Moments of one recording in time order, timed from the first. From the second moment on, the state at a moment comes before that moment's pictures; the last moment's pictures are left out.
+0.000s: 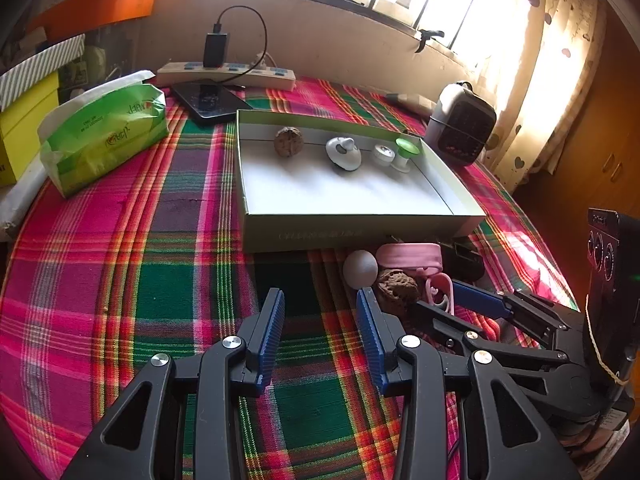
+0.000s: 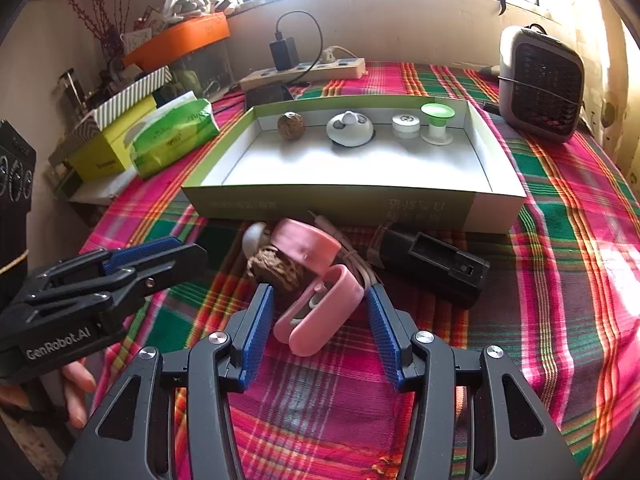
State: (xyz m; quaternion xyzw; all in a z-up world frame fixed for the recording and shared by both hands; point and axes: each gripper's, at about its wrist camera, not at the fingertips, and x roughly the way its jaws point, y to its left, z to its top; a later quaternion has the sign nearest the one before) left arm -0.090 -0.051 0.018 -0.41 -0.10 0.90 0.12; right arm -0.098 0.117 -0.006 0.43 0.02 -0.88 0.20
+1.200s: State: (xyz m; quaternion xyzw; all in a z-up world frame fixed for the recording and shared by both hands) left arm -0.108 0.003 0.018 -0.43 -0.06 0.89 0.16; right arm -0.077 0.160 -0.004 0.42 0.05 -0.89 0.18
